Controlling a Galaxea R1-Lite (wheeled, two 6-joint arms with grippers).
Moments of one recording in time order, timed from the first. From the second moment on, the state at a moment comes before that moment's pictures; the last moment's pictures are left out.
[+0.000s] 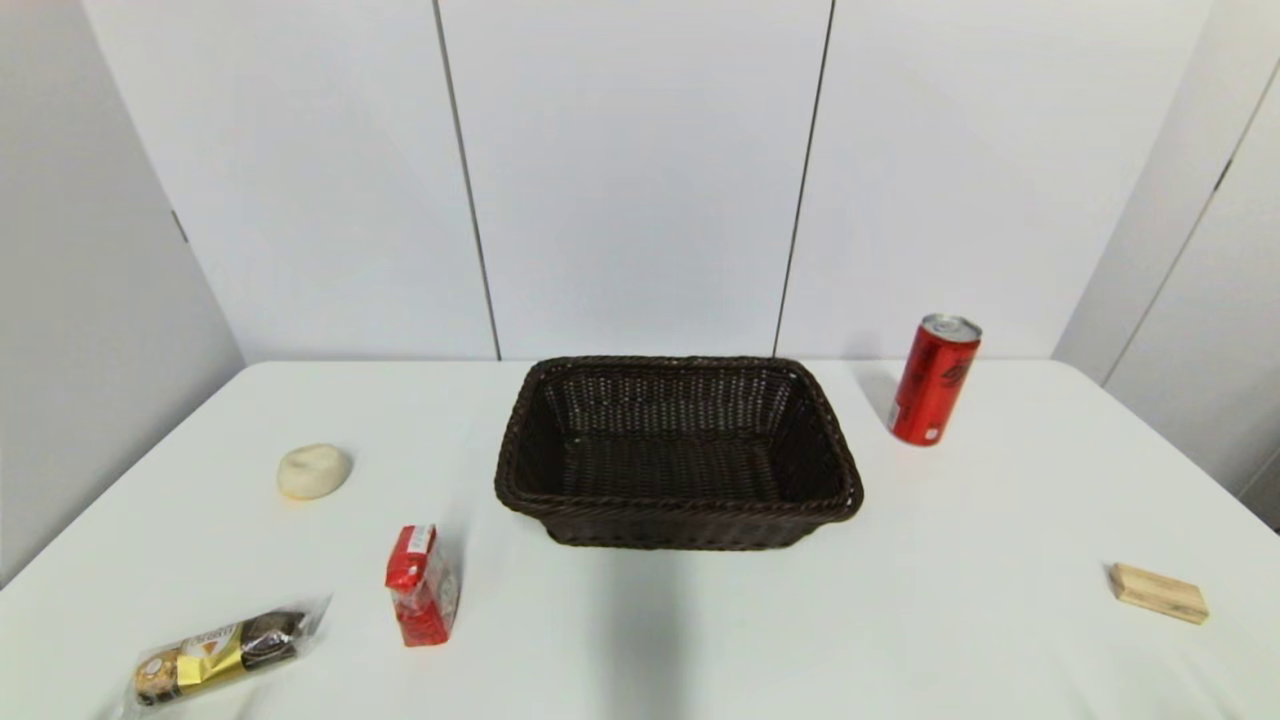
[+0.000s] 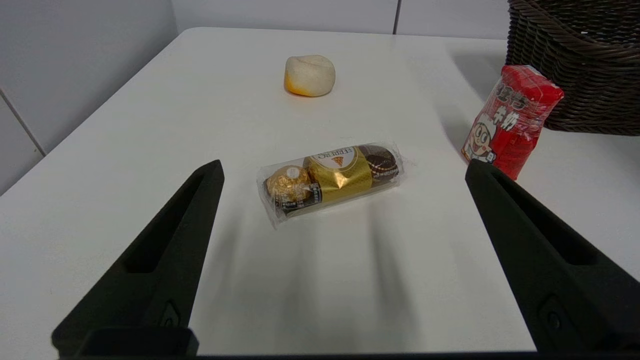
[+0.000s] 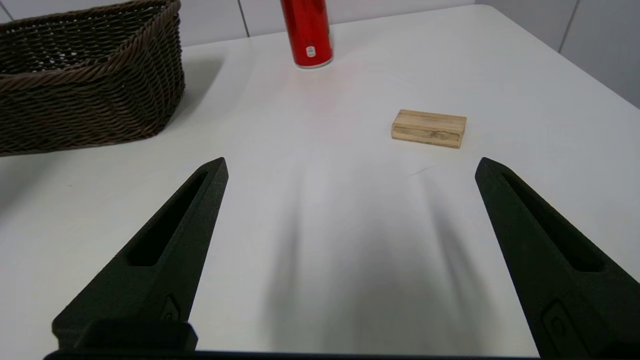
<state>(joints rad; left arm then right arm) 0.01 0.00 0.00 0.00 0.00 -0.01 0.00 0.00 0.00 0.02 -0.03 0.13</state>
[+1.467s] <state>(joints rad) 0.01 0.02 -0.05 0.00 0.00 0.05 0.00 0.00 0.00 0.02 -0.03 0.13</state>
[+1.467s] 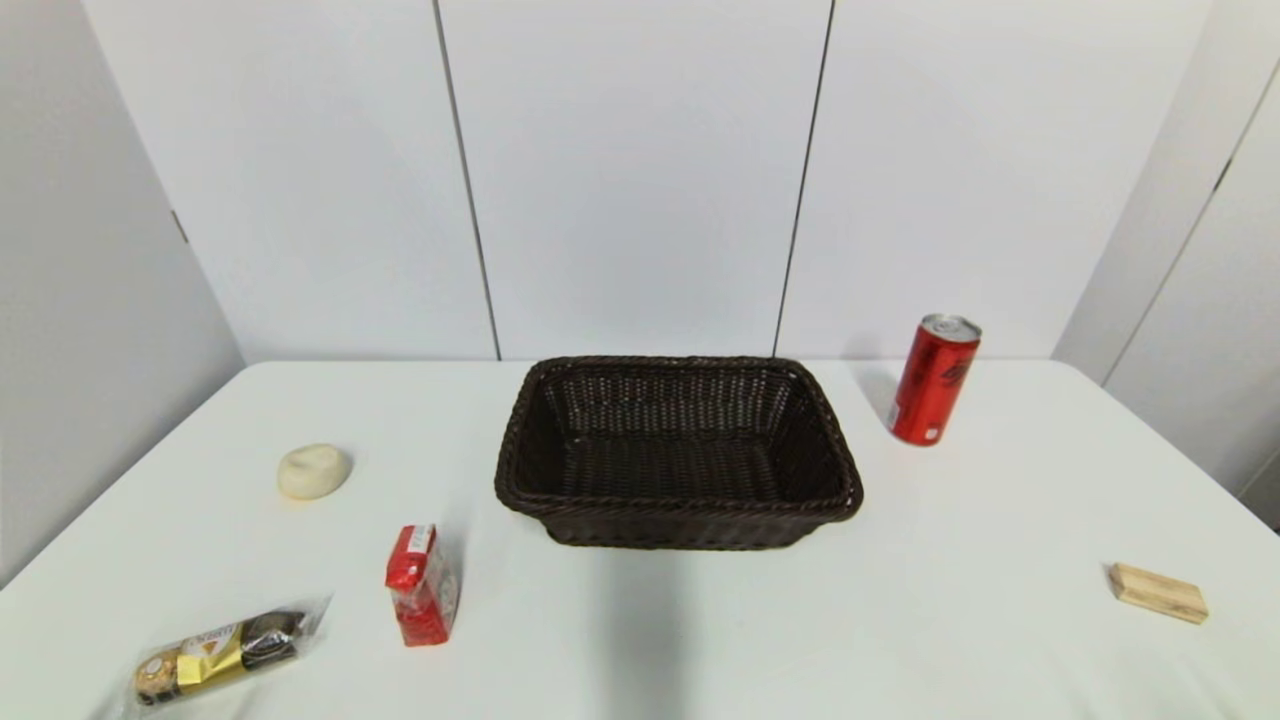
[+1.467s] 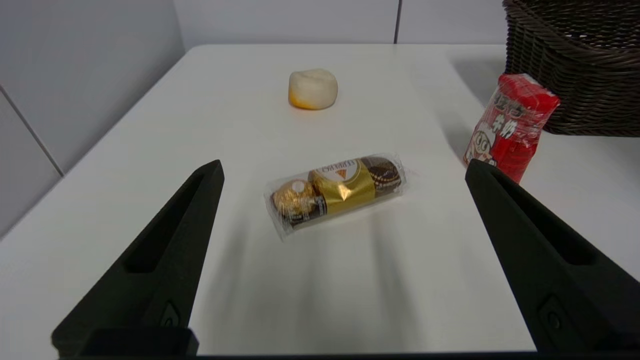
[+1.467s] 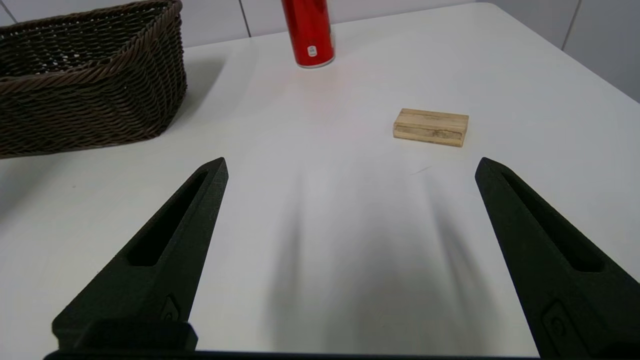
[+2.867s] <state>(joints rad) 0.01 1.14 -0.39 -0.18 -0.79 0.67 0.00 0.00 0.00 0.02 -0.03 0.13</state>
